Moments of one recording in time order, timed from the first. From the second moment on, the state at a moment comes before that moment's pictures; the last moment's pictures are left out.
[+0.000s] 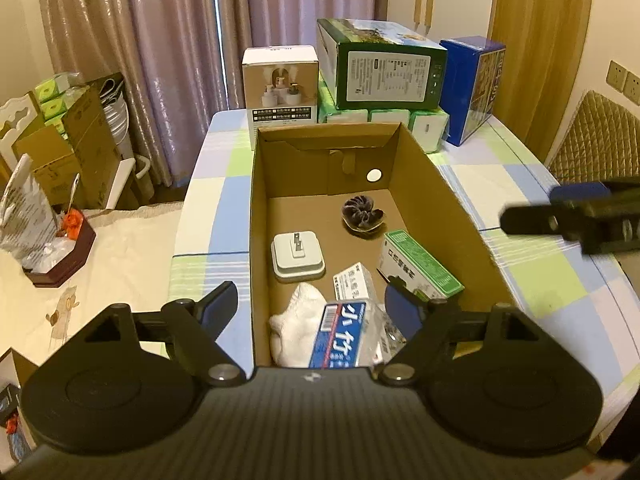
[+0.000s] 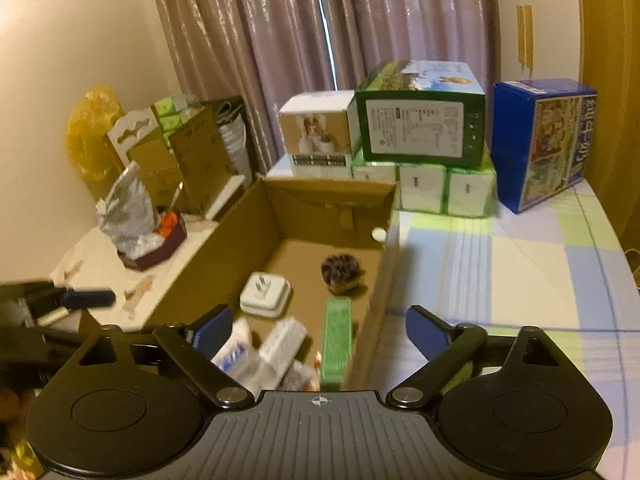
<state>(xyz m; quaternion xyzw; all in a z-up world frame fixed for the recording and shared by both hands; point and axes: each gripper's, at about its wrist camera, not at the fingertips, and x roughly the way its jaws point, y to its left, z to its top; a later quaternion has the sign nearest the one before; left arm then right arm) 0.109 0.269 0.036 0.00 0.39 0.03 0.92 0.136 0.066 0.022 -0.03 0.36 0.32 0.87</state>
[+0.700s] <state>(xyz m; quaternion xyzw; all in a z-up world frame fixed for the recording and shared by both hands) 0.010 0.237 0.075 -0.04 0.35 0.04 0.94 0.033 0.009 0.035 -0.03 0.41 0.27 0.87</state>
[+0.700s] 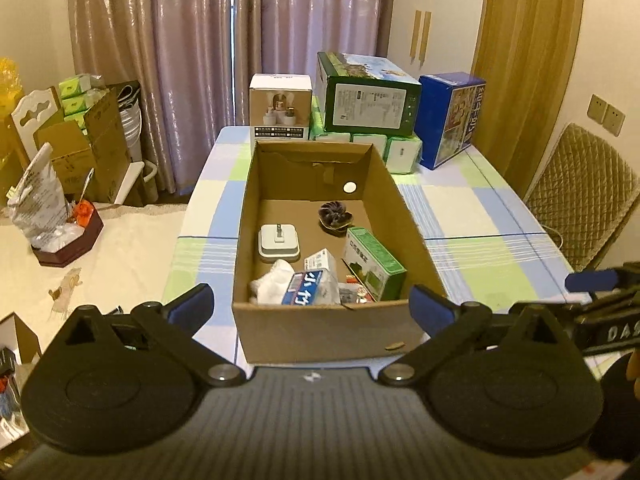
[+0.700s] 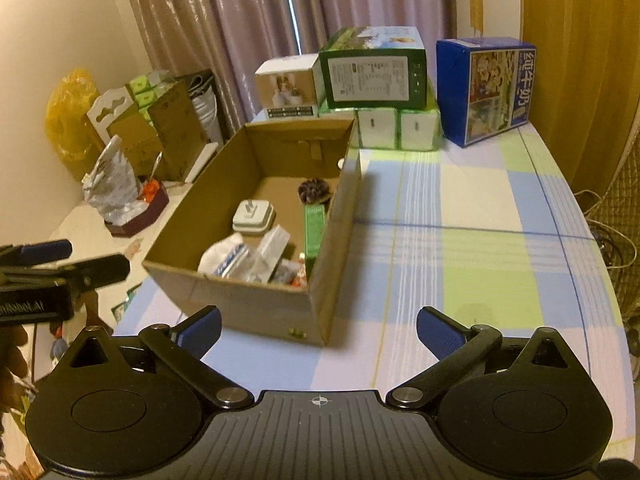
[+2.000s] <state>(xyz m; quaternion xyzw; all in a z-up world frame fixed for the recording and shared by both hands) -0.040 0.215 0.064 -0.06 0.38 0.06 0.92 -0.002 -0.005 0.024 -0.04 0.42 0.27 0.86</state>
